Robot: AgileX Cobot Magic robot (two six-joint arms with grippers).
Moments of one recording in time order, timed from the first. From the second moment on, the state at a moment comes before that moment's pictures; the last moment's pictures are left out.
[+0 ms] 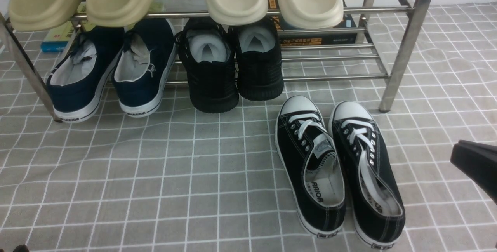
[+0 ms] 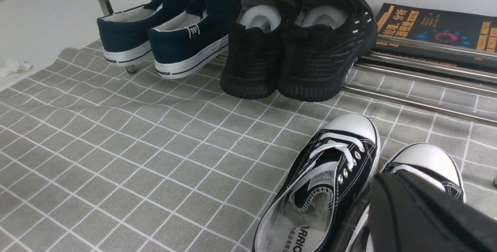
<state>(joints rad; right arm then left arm) 0.63 0.56 -0.42 -0.12 0.14 0.27 0.00 -0.01 0.02 0.15 0.40 -0.25</state>
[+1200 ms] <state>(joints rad) -0.01 -0.01 0.01 0.09 0.39 -0.05 0.00 -0.01 0.02 0.15 0.40 -0.25</state>
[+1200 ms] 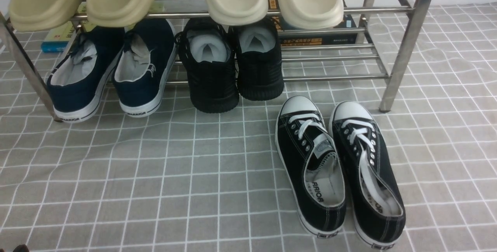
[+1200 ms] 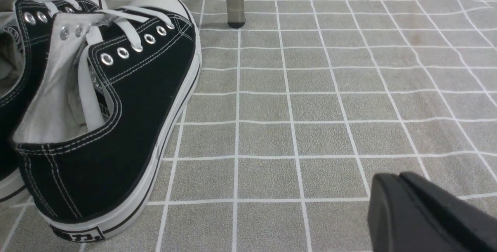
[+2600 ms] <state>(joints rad) 0.08 -0.01 0.01 0.09 0.39 -0.05 0.00 -0.01 0.02 0.15 0.40 -0.25</state>
